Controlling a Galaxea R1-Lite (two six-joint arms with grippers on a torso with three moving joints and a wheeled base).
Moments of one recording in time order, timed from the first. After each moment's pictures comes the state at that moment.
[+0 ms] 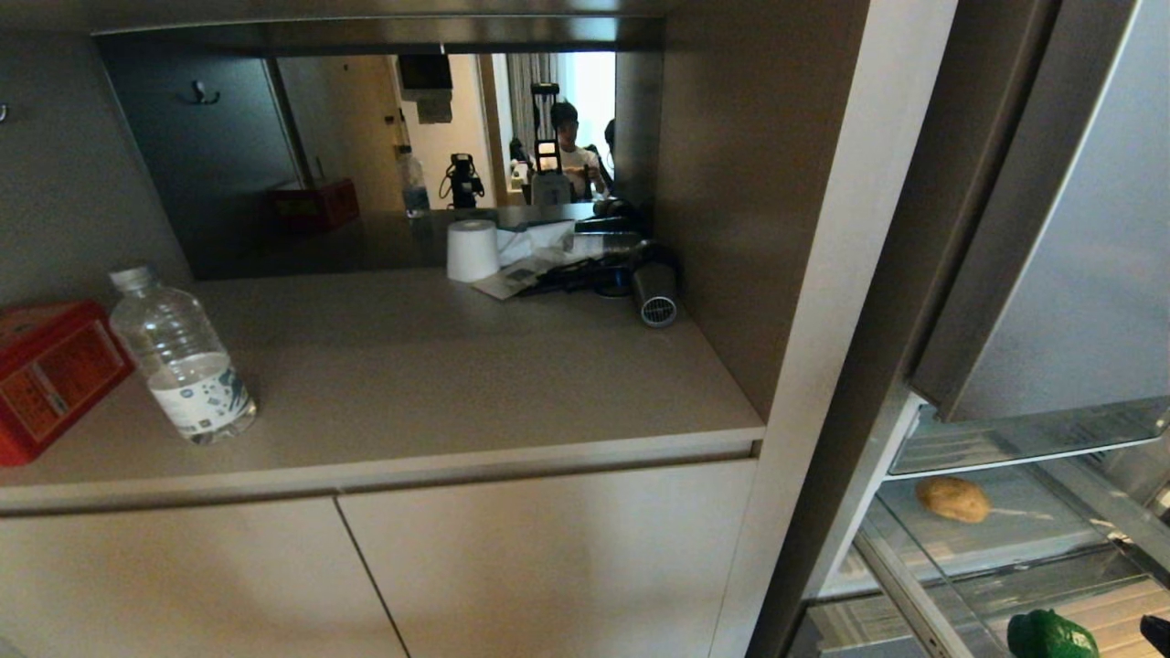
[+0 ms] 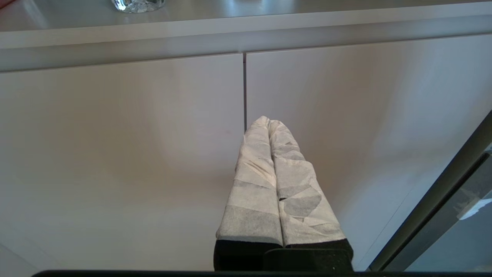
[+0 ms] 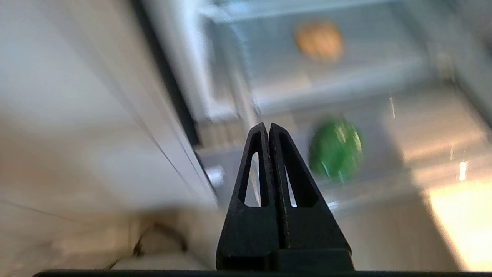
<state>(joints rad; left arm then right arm) -0.01 0.00 -0.01 0.03 0.00 0.00 -0.04 0.68 -0.14 -0.17 -0.09 0.06</state>
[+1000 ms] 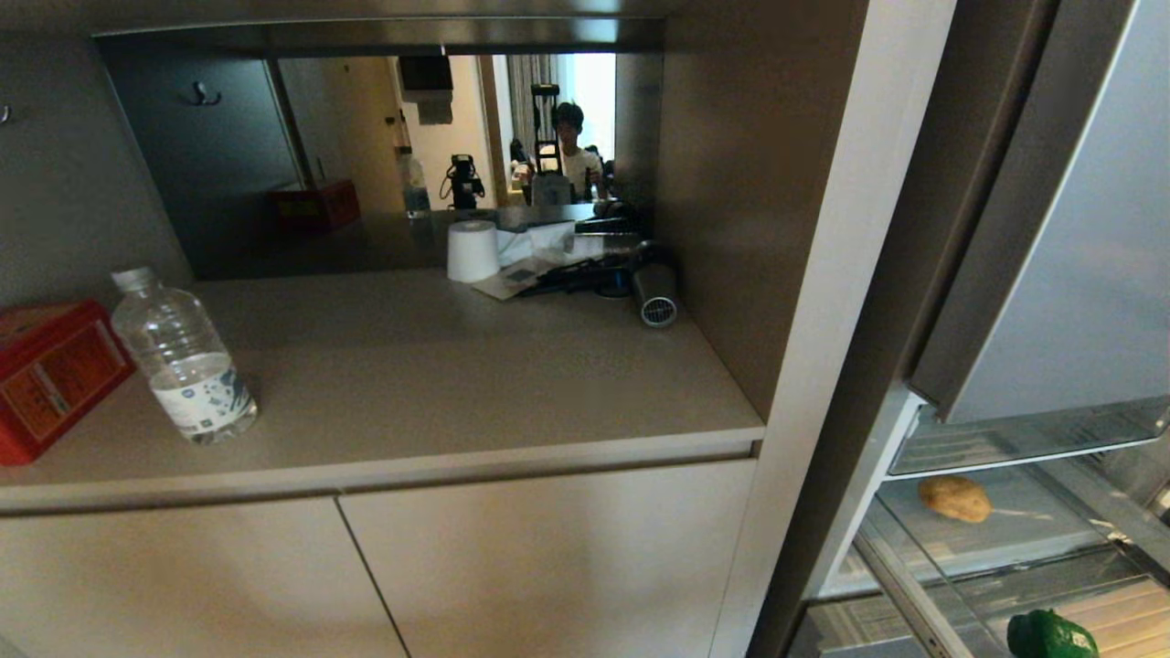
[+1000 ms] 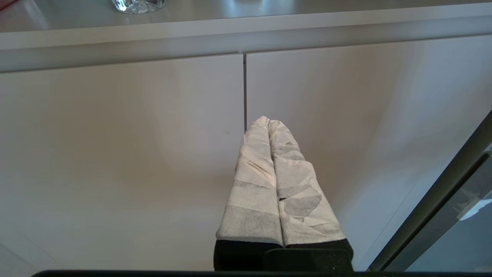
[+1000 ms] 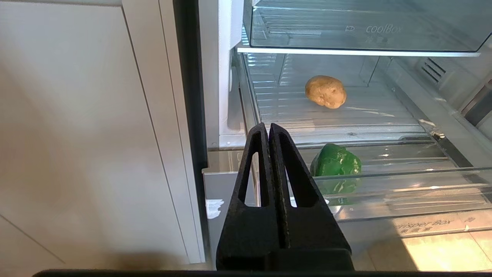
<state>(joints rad) -0.01 0.00 -0.01 0.03 0.00 0.00 -0.01 0.00 -0.06 0.14 -0.01 -0.05</state>
